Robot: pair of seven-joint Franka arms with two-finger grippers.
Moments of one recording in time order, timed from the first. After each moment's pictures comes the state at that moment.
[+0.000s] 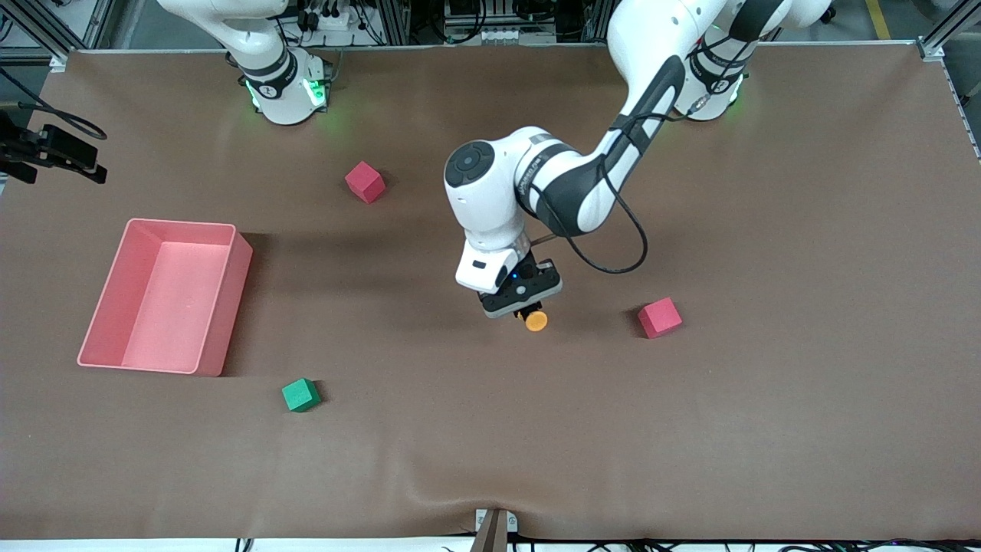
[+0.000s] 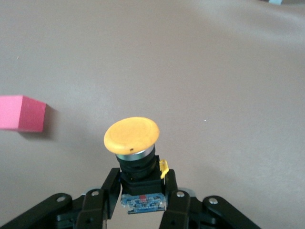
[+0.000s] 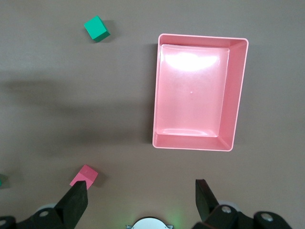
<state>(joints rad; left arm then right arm) -0.75 0.75 -0.07 -1.20 0.46 1.95 -1.36 -0.03 -0.01 -0.02 -1.49 0.01 1.39 -0.03</state>
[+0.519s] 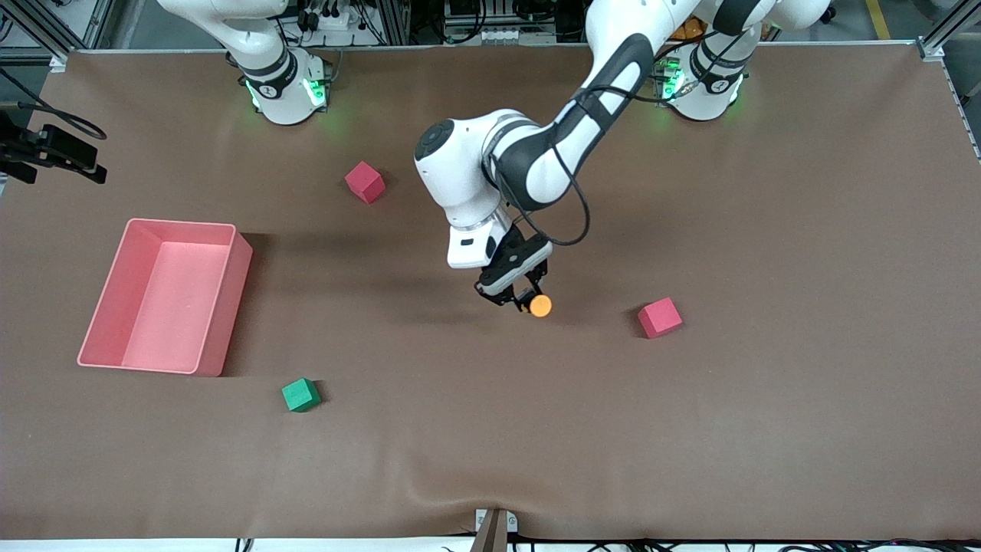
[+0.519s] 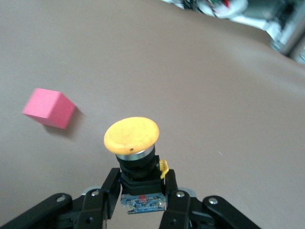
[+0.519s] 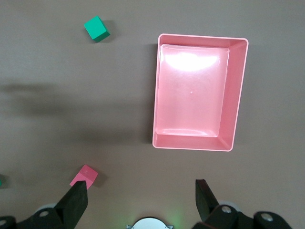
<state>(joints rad) -0.82 0.76 -0.07 -1.23 0.69 1.84 -1.74 -0.03 -0.01 -0.02 -1.49 0.01 1.39 -0.03</state>
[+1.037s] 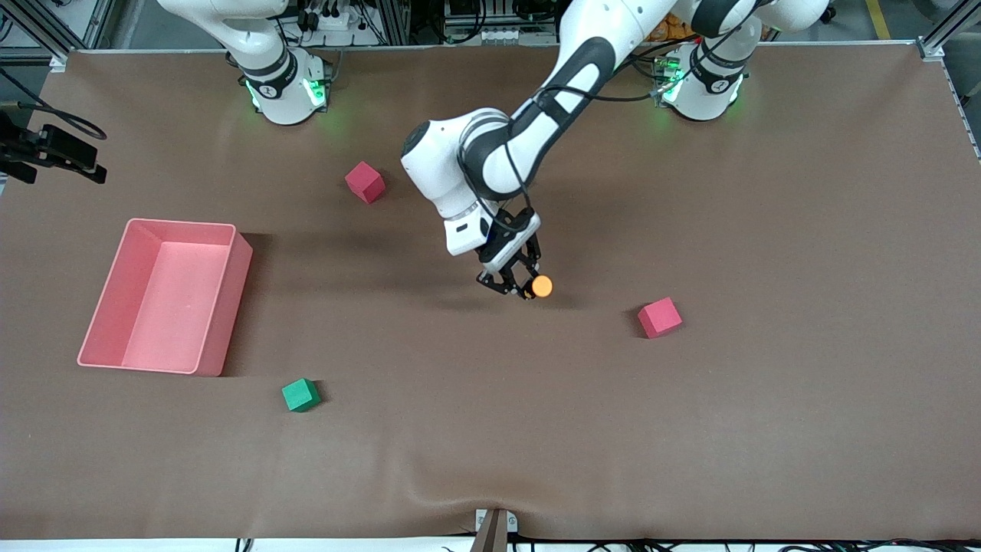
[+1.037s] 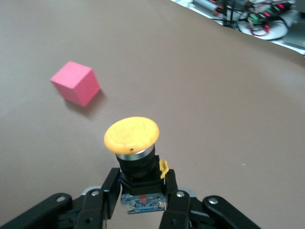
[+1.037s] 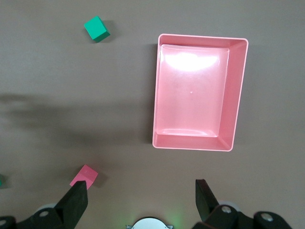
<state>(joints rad) -0.91 0.81 -0.07 -1.27 0.77 1.74 -2.07 -0.03 -0.01 -0.02 -1.49 0.01 1.39 -0.03</state>
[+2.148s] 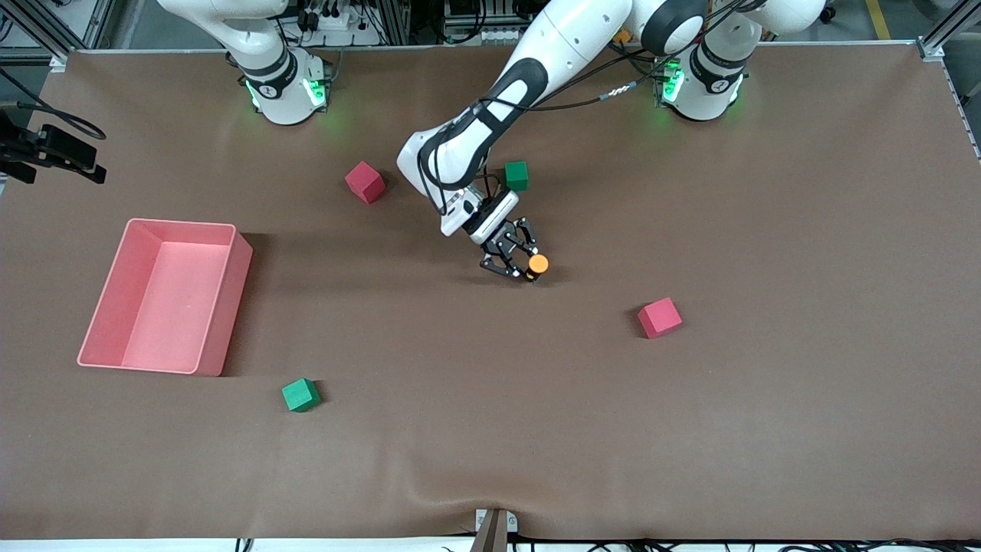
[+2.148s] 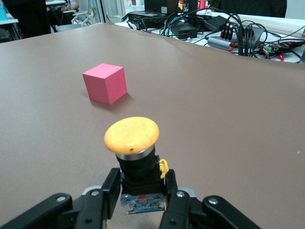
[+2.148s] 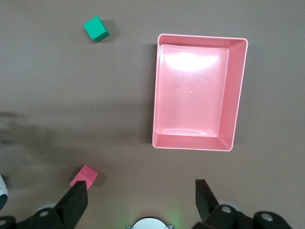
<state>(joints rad) -1.05 1.01 -0.07 -1.28 0.99 1.59 -2.34 -0.03 -0.01 -0.03 -1.49 0.01 1.39 -0.03</state>
